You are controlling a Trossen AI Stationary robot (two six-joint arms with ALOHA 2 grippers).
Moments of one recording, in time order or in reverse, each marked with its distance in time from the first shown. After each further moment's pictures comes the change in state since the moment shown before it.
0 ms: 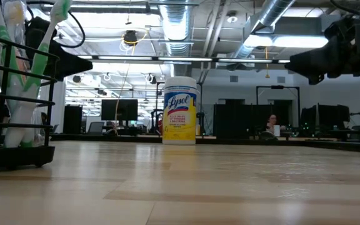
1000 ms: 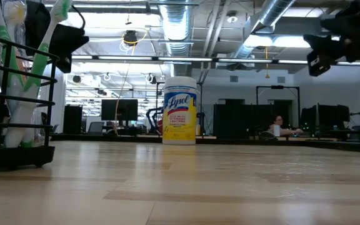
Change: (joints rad) left arm -0.125 0.048 -0.001 0.216 0.181 -0.295; right arm 0.229 0.014 -0.001 0.116 -0.134 0.210
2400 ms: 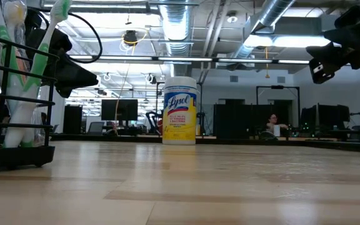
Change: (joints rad) left arm -0.099 0.349 0.000 -0.003 -0.252 0.064; right arm 0.133 0.001 0.000 -0.113 0.108 -0.017
